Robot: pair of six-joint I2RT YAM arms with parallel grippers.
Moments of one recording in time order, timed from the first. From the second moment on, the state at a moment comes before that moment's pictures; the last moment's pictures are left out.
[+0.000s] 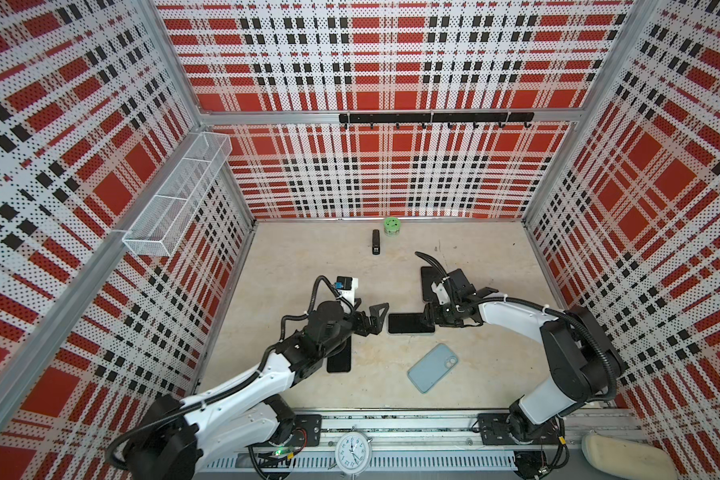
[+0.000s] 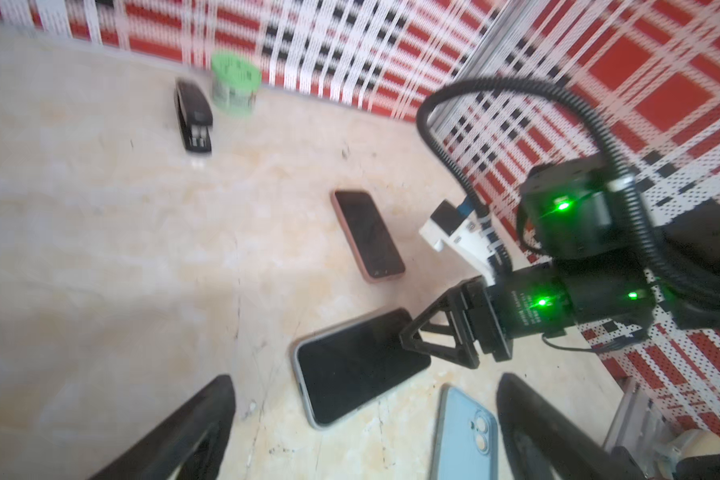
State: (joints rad) left arm -0.75 0.92 0.52 0.16 -0.08 -0.43; right arm 0.45 1.59 0.87 -0.40 -0.25 0.44
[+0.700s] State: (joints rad) left arm -0.63 1.09 0.62 -0.17 0.10 -0.47; right arm 0.36 1.51 0.70 -0.25 -0.46 0.55
